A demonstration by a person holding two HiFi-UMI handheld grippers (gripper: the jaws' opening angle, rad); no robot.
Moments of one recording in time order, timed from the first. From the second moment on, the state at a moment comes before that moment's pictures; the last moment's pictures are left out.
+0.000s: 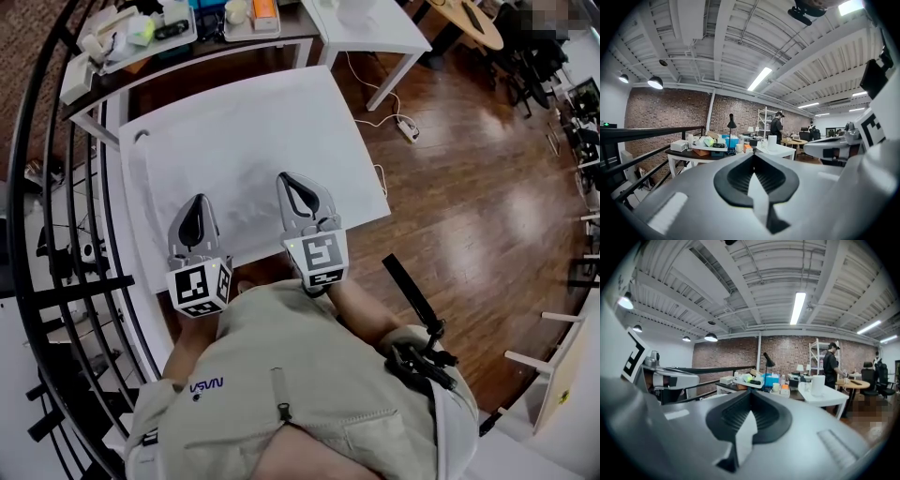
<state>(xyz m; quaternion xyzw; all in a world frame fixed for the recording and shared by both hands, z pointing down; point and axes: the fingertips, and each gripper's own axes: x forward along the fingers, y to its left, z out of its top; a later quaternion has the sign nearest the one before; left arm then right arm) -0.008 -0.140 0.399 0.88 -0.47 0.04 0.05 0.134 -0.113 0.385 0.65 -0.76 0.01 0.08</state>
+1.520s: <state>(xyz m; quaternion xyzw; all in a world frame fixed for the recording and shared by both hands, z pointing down) -0.135 -0.118 0.400 0.77 -0.64 0.08 0.01 0.039 -0.138 0.359 0.51 -0.86 -0.04 0.05</state>
